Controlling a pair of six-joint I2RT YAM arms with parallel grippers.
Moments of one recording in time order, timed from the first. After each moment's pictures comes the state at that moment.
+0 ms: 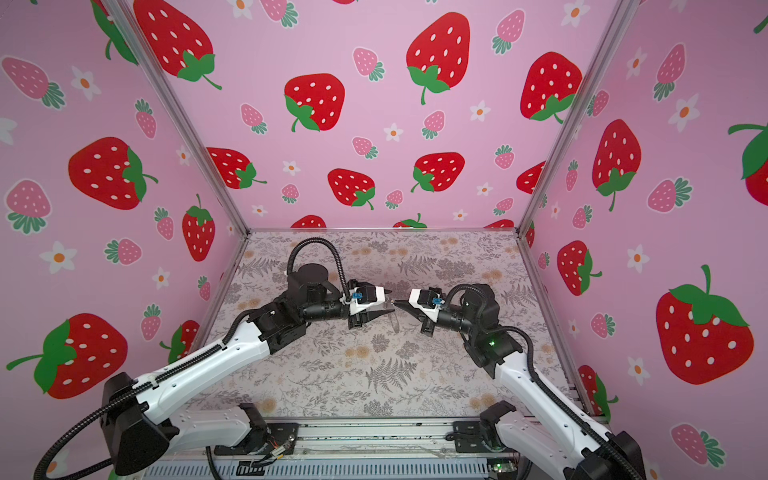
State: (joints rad) left arm -0.77 1.23 1.05 -0.08 0.50 0.57; right arm 0.58 0.93 0.65 0.21 -0.78 -0.39
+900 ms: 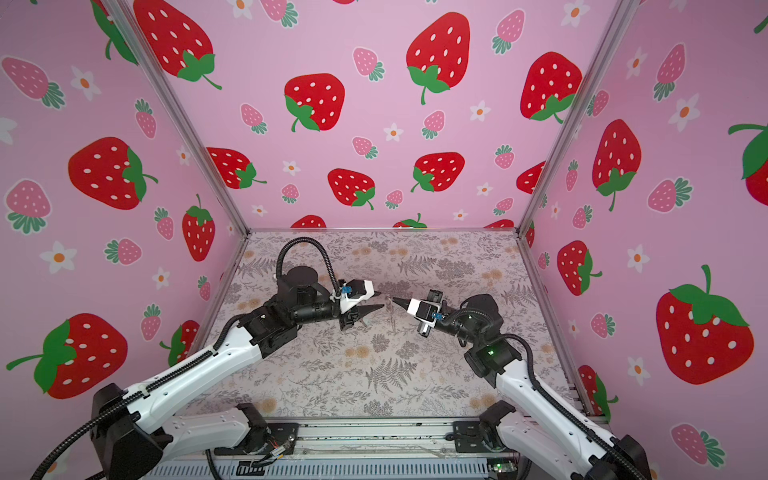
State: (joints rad) left arm -0.72 1.19 0.99 -0.08 0.50 0.47; right arm 0.65 0.88 0.59 0.39 -0.65 -0.48
